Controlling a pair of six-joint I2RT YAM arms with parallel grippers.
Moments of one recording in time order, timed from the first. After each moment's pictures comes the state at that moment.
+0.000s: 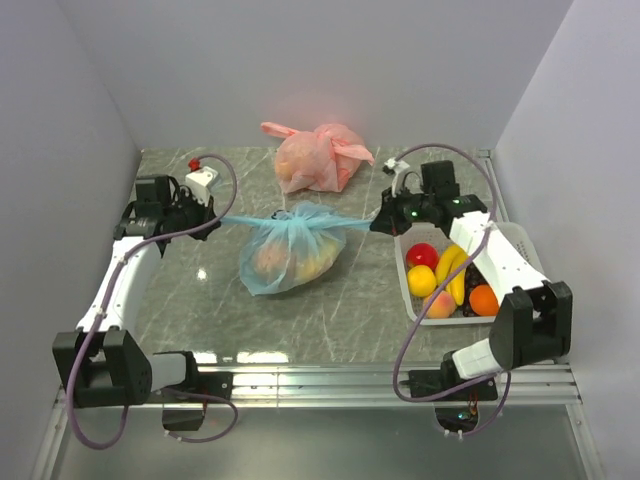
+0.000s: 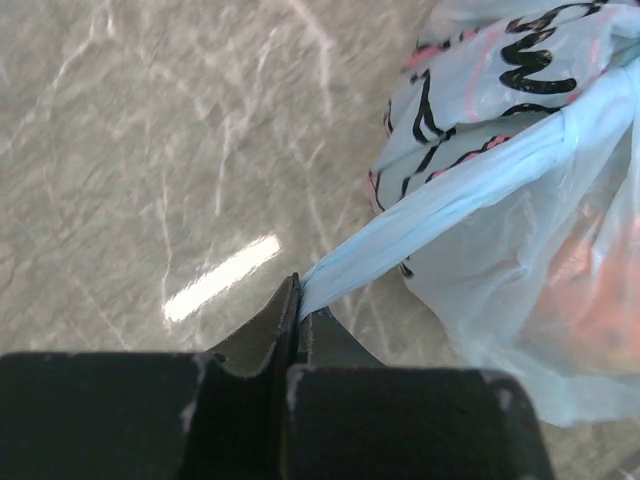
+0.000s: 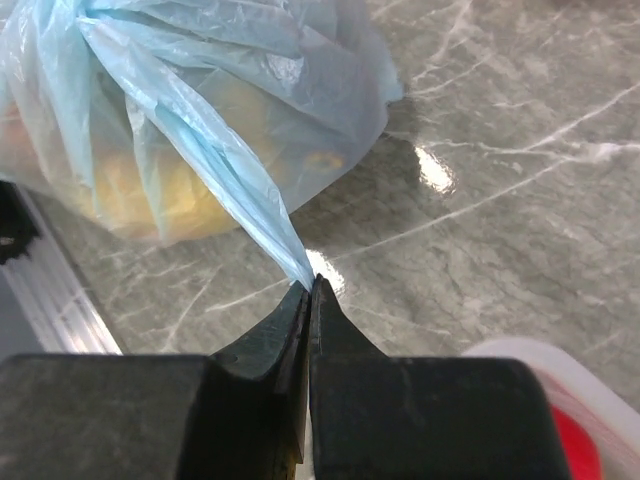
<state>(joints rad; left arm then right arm) 0.05 1.22 1.05 -0.52 0.52 0.36 0.18 1.43 1.18 -0.56 -0.68 -0.17</state>
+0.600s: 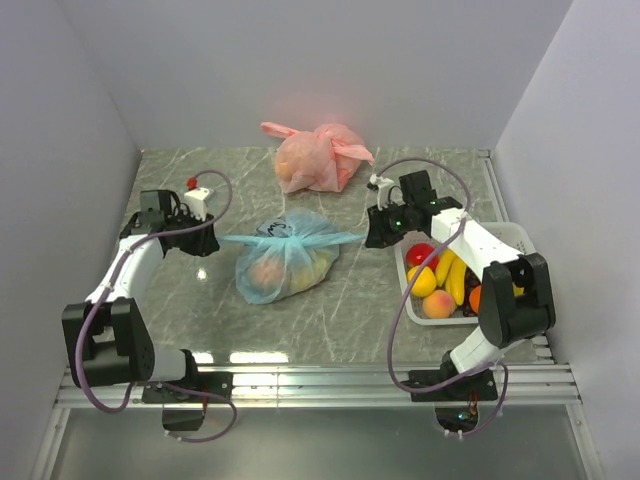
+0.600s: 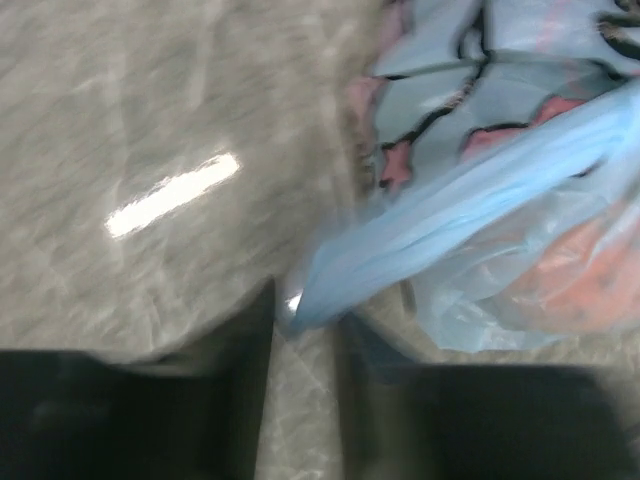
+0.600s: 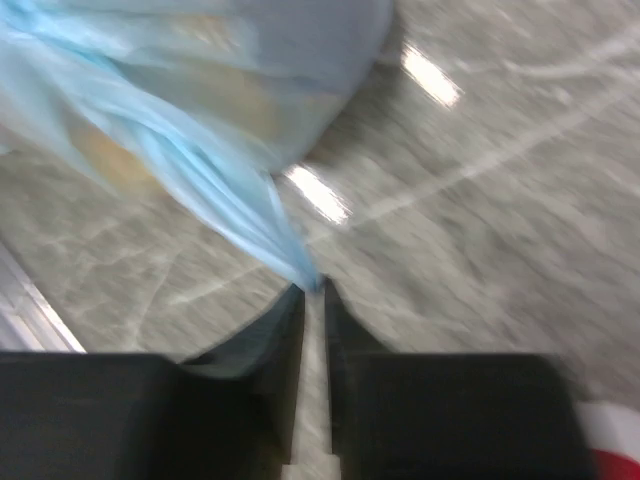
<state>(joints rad) 0.10 1.35 0.92 -0.50 0.52 0.35 0.28 1.59 1.13 -0.51 -0.55 -0.14</state>
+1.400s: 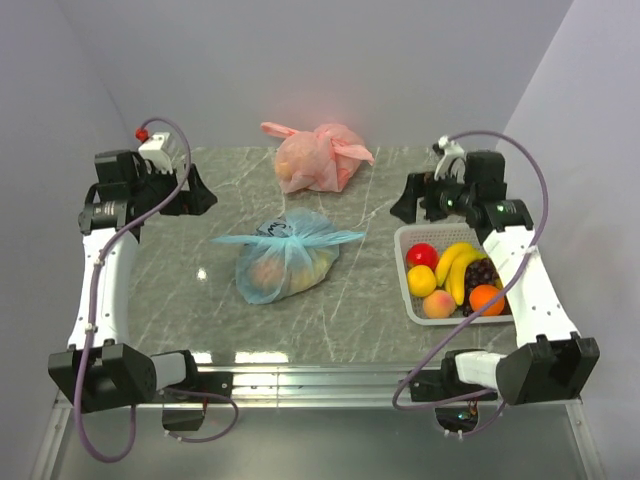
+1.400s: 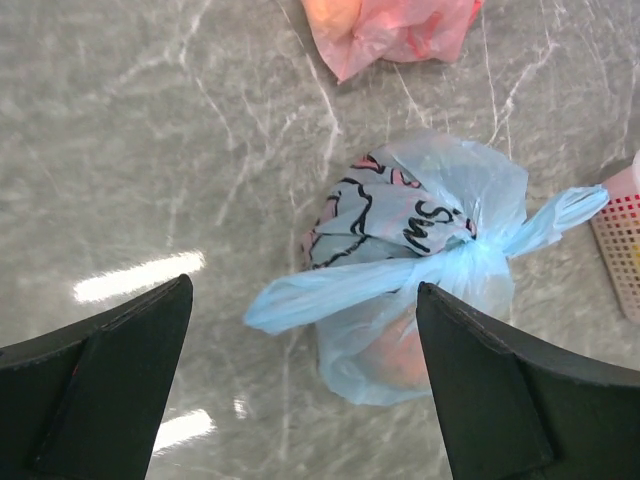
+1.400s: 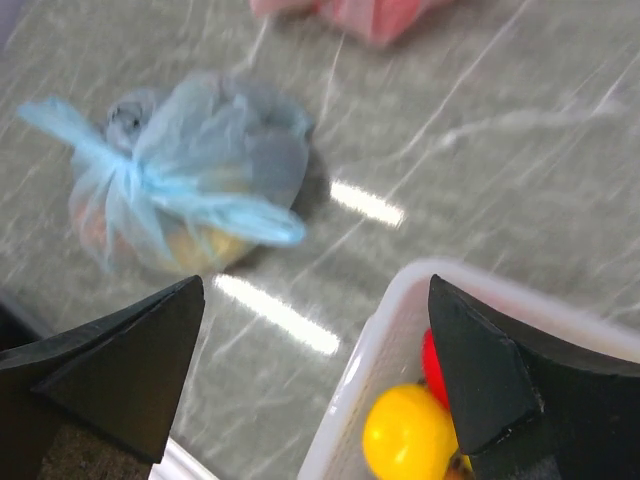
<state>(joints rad) 0.16 1.24 1.33 -0.68 0.54 0.02 0.07 1.26 1.30 -0.66 -0.51 0.04</state>
